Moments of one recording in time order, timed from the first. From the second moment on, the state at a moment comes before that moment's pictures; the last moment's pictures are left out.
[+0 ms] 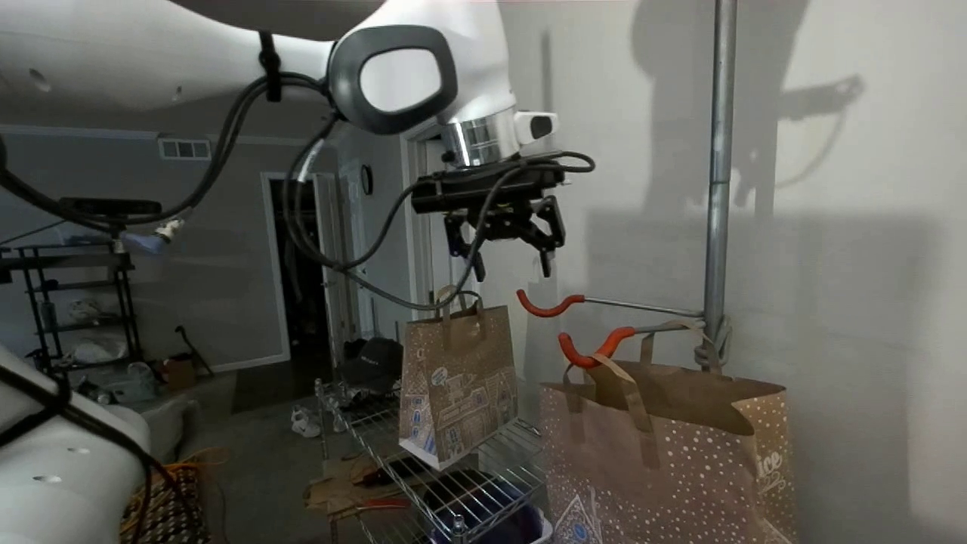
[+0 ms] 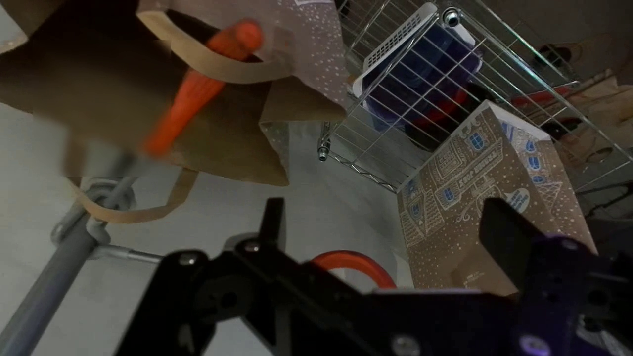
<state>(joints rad) -0.17 -0.47 -0.13 -2.10 0.24 1.94 -0.98</state>
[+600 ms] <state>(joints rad) 0.07 -0.61 0.15 -2.32 0.03 2.07 -0.49</state>
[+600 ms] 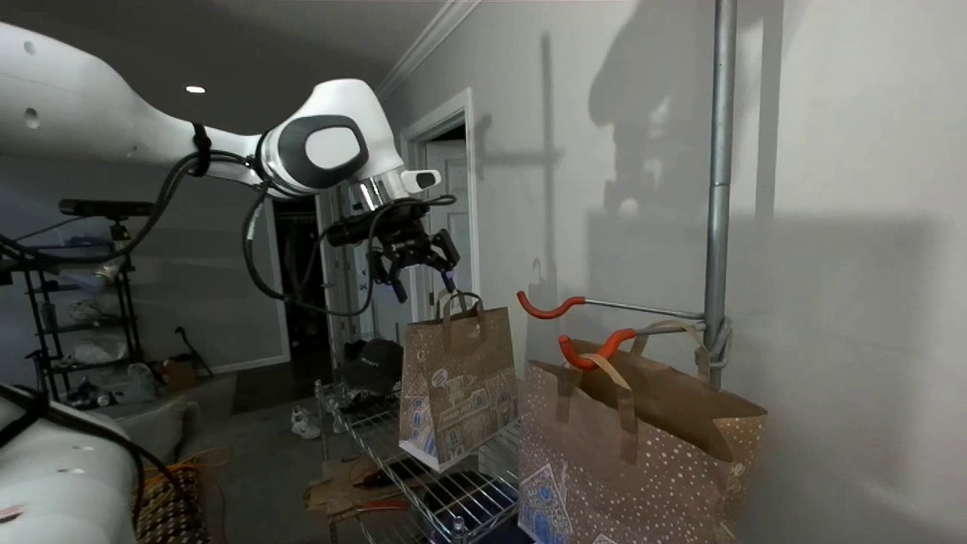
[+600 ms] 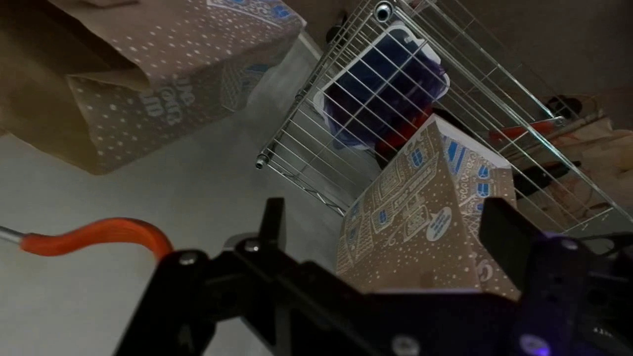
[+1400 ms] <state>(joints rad) 0.21 -0.12 0.31 -2.00 -0.13 2.08 -0.23</state>
